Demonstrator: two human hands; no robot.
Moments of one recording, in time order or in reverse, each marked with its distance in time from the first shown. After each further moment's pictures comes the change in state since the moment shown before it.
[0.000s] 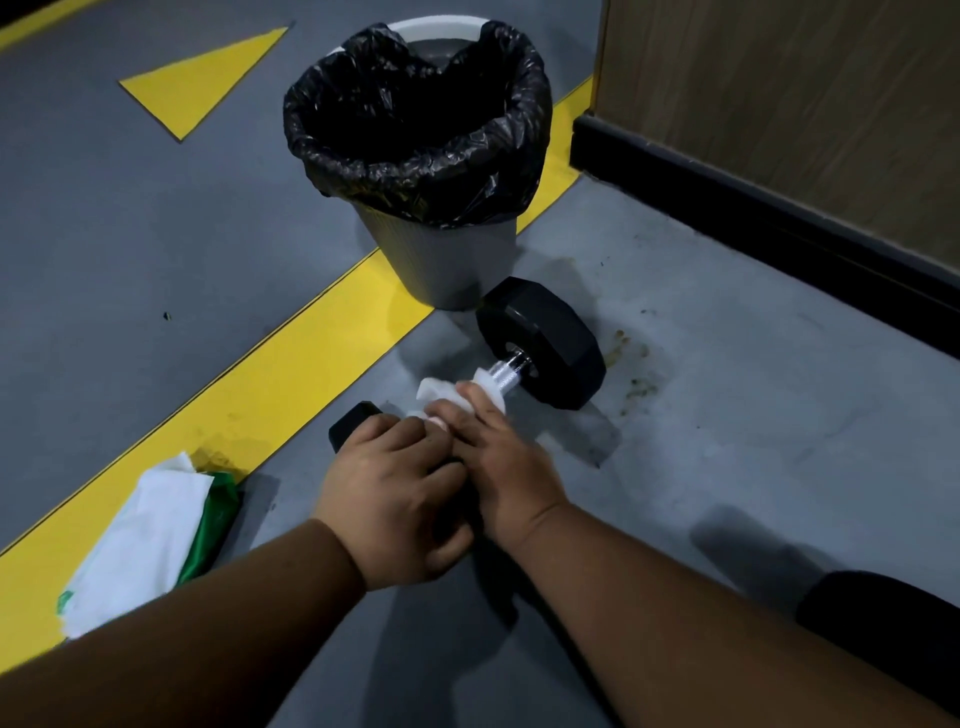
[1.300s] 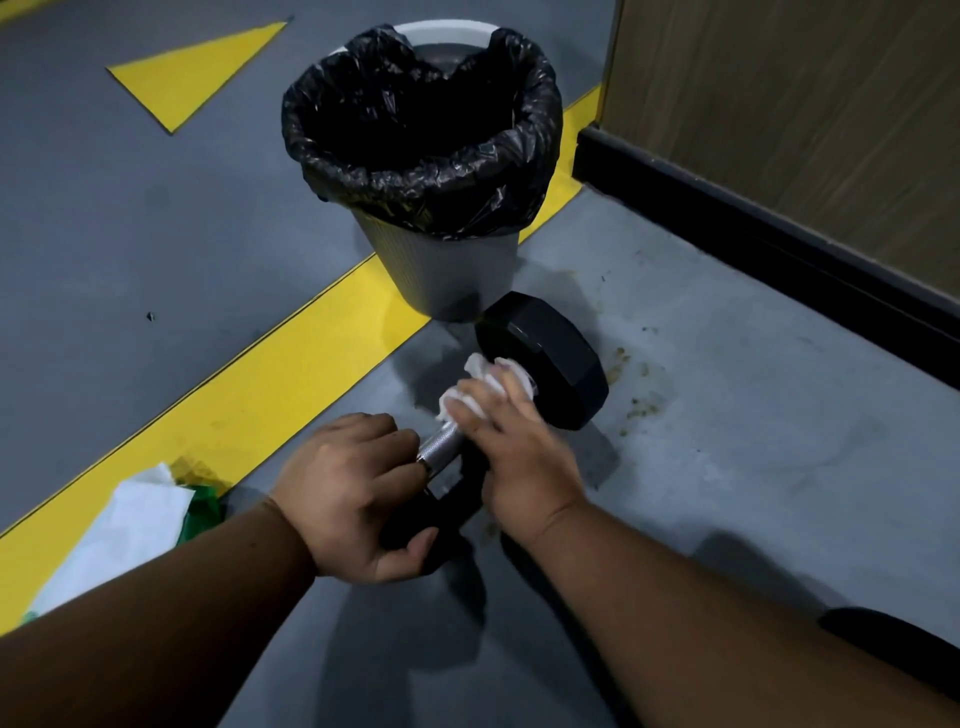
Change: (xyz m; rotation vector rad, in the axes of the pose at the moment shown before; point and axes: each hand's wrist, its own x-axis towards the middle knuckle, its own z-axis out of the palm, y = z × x) left_hand 0.000 -0.049 0.002 -0.155 0.046 0.142; right_hand 0.010 0.022 -0.012 0.076 -0.083 0.179
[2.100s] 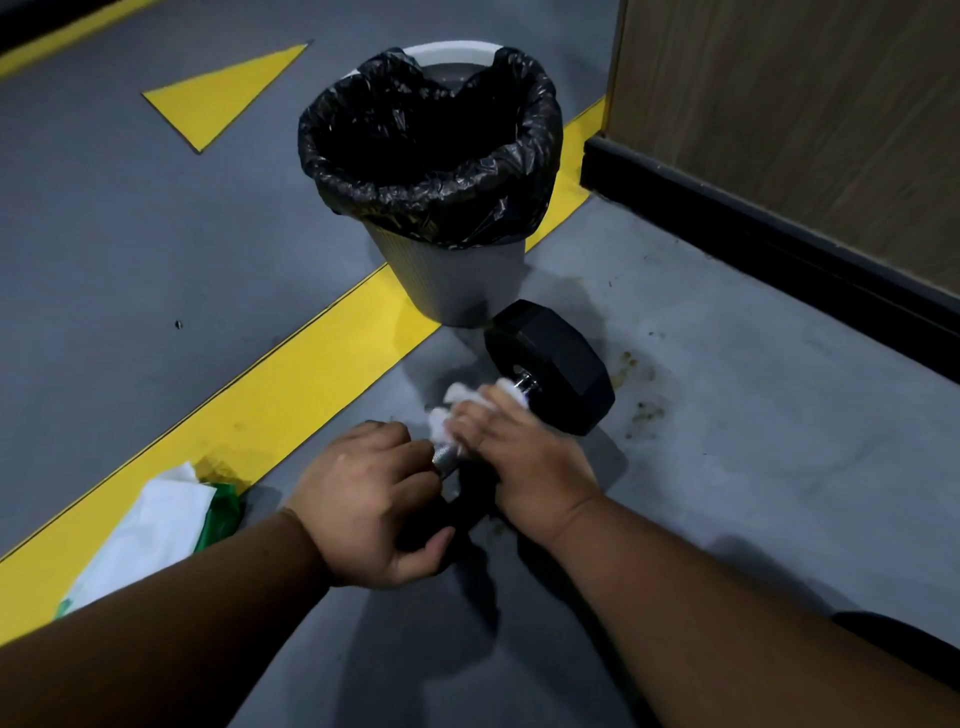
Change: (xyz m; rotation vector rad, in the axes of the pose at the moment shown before) left_hand 0.003 0.015 -0.003 0.109 -0.026 -0.025; right_hand 0.001 0.012 -0.004 -0.058 -0.049 -0.204
